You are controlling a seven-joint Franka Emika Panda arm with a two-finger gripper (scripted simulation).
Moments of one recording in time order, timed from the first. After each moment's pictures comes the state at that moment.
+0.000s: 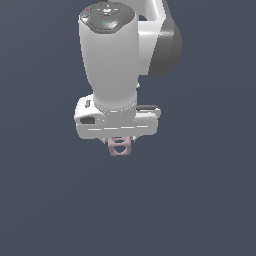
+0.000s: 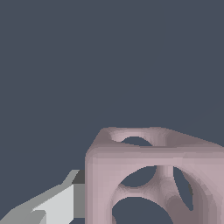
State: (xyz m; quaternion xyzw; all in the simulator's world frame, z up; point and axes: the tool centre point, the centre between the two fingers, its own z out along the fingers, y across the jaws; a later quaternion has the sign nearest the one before) arm 0.090 -0.026 0.280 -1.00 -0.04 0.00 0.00
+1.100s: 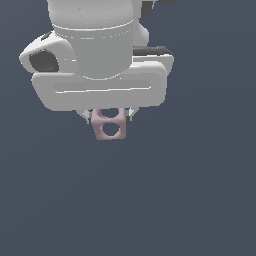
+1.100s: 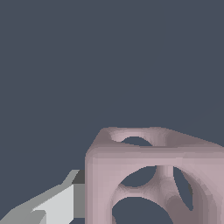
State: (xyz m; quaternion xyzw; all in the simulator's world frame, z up) arm 0.117 -0.038 0.407 -1.00 -0.04 0.00 0.00
